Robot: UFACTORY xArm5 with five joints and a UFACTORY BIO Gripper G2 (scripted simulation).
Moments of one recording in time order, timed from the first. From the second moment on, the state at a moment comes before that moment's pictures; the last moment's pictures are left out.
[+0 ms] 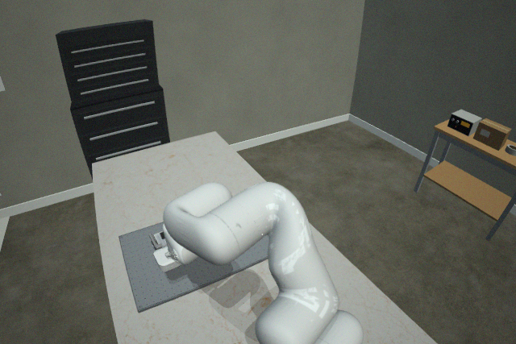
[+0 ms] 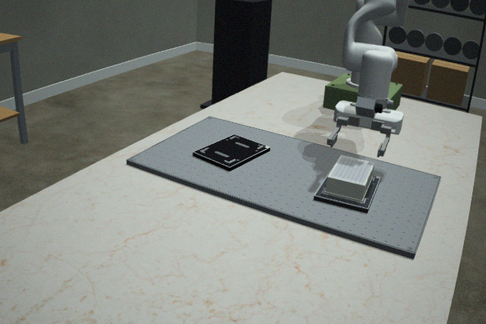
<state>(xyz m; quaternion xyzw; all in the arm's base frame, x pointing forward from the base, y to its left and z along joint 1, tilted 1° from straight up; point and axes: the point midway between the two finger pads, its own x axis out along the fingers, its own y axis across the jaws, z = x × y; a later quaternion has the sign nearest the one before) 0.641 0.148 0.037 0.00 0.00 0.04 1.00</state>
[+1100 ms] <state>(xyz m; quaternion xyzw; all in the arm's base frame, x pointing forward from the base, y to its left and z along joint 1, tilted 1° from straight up) 0.616 0.113 0.077 0.00 0.00 -0.01 1.00</state>
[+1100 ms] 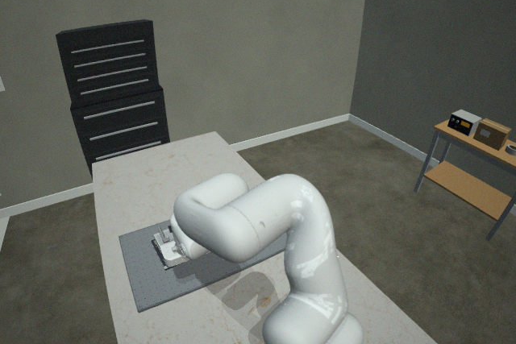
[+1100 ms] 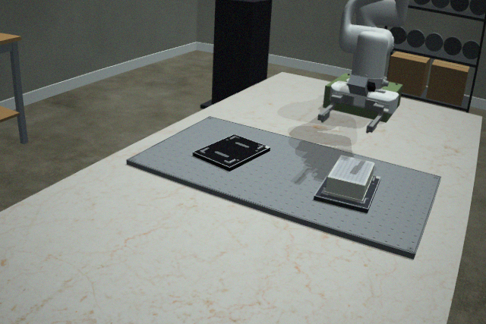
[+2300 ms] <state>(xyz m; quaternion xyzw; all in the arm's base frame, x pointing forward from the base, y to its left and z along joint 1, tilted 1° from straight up) 0.549 0.020 0.187 0.00 0.00 -0.01 1.00</state>
